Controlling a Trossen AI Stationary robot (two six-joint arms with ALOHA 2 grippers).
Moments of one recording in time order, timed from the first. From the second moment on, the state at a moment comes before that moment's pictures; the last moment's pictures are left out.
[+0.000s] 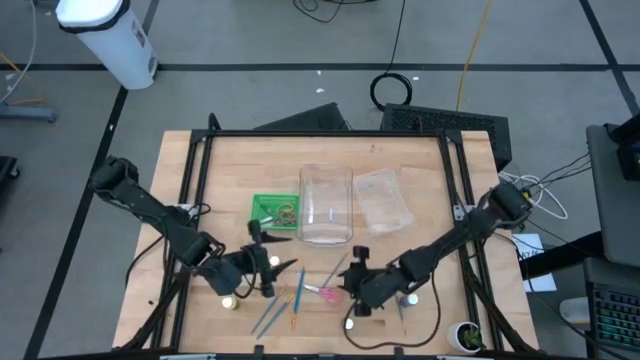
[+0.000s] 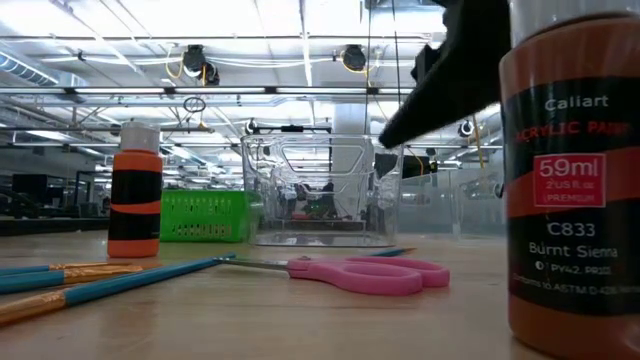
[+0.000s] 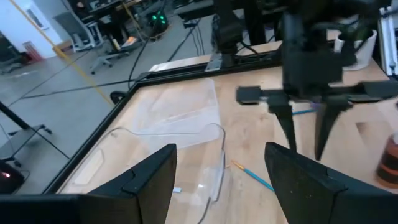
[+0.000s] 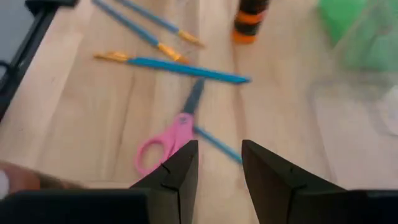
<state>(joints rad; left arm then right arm) -0.65 1.37 0.92 -0.02 -0.91 -0.12 0.55 1.78 1.04 -0.05 0.43 0.36</state>
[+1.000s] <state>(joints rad) -0.61 1.37 0.92 0.01 -0.88 -0.14 0.51 1.96 1.04 -0.13 0.34 0.53</state>
